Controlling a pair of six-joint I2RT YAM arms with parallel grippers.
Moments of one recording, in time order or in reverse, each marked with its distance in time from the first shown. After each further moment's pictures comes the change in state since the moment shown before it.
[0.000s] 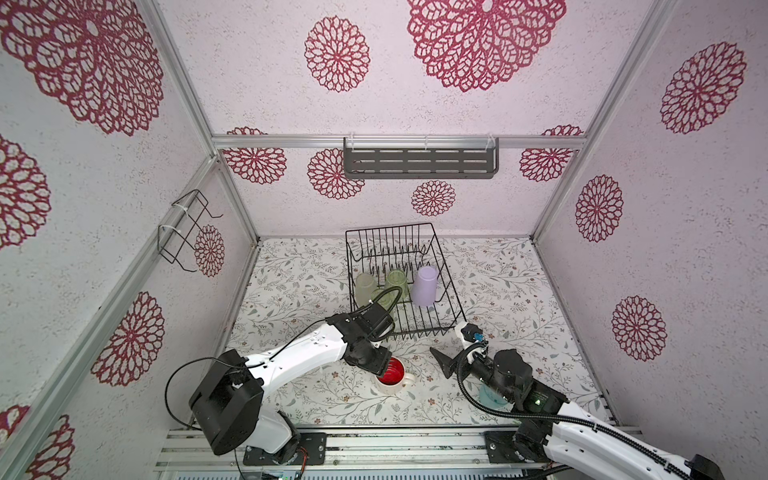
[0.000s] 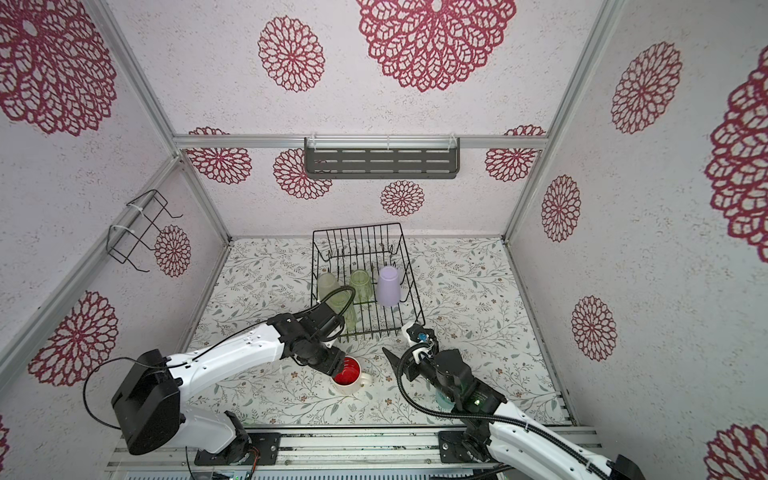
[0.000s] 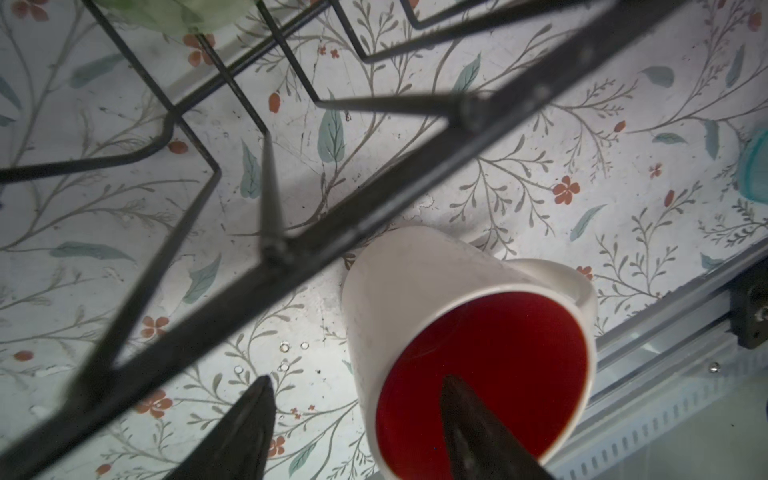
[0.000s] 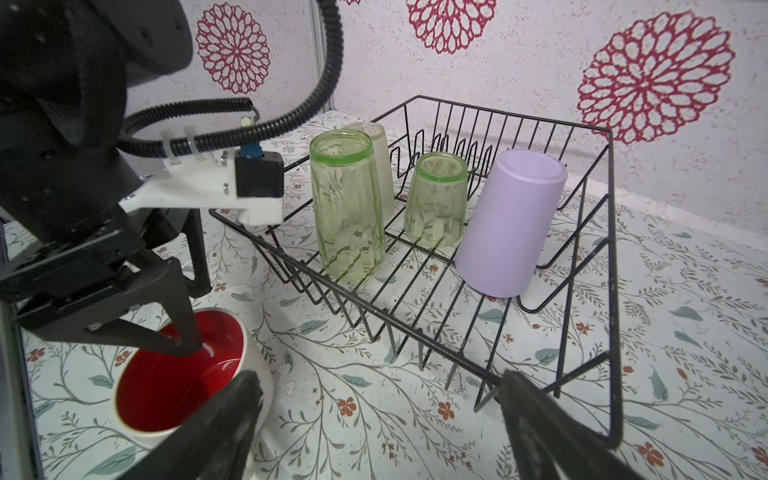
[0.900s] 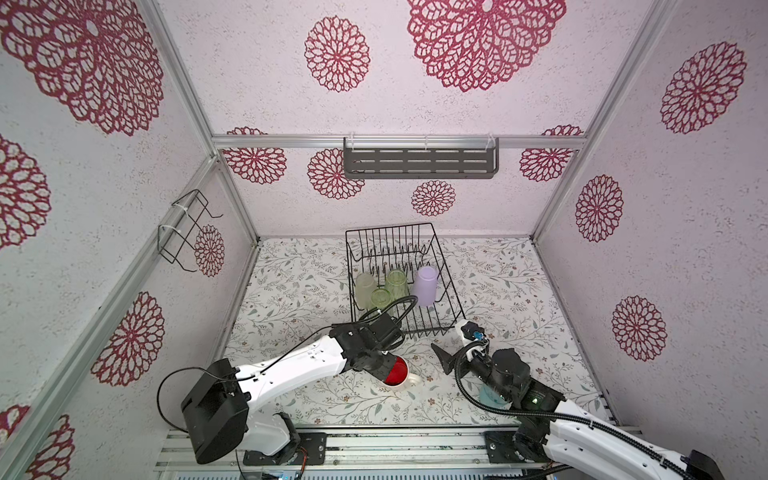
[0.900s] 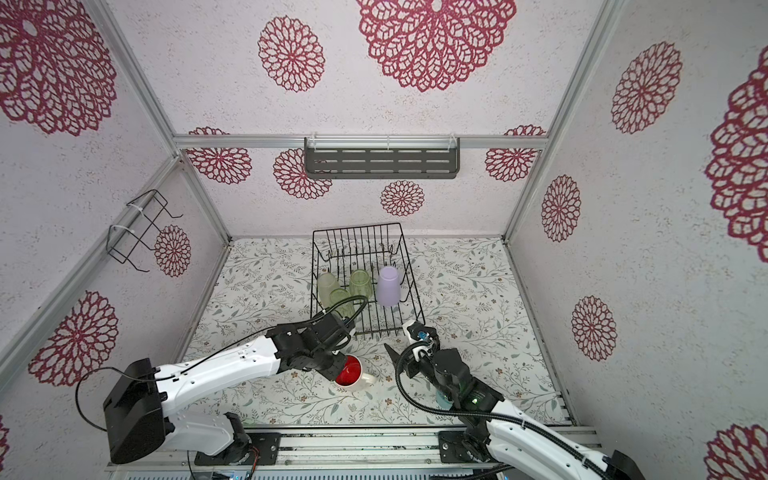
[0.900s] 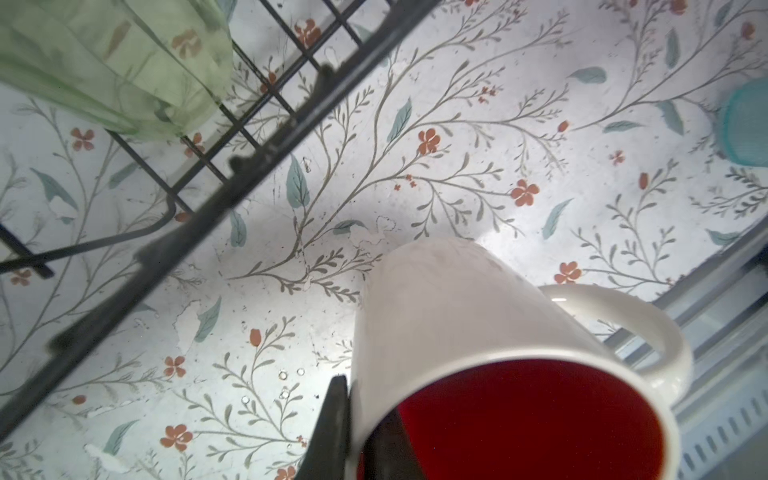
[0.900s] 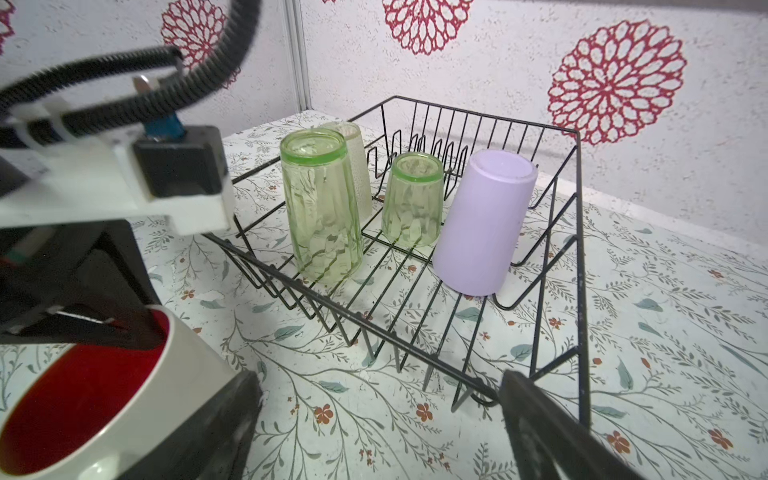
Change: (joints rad) left arm -0.110 -0.078 -0.023 0.088 -0.124 0.060; right arm -0.002 0.047 0.000 0.025 0.068 -0.007
